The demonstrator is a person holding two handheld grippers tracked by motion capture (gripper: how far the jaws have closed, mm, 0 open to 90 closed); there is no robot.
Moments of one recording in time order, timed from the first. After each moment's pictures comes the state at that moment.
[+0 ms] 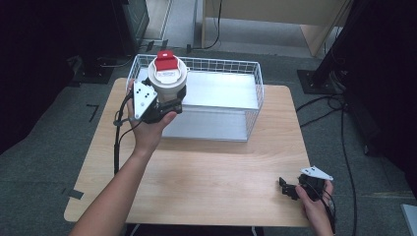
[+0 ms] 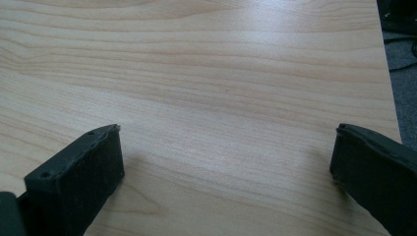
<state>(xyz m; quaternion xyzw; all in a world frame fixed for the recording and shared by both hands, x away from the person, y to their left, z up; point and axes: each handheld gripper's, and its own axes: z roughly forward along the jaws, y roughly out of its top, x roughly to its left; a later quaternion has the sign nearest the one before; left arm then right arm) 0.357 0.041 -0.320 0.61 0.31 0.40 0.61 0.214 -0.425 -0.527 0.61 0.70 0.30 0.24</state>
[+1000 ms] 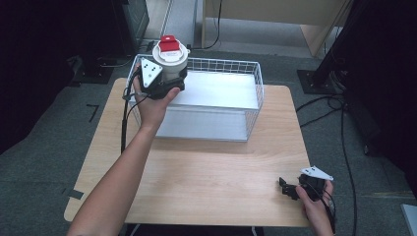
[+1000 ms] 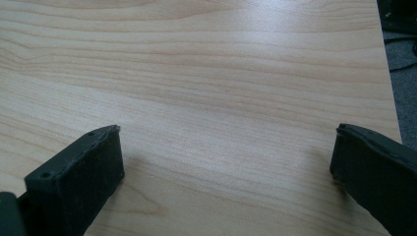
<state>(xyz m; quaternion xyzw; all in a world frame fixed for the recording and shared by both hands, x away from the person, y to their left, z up) 0.427 0.038 -0.323 0.61 0.36 0.37 0.59 0.213 -0.426 -0.527 0.61 0.69 0.30 0.24</state>
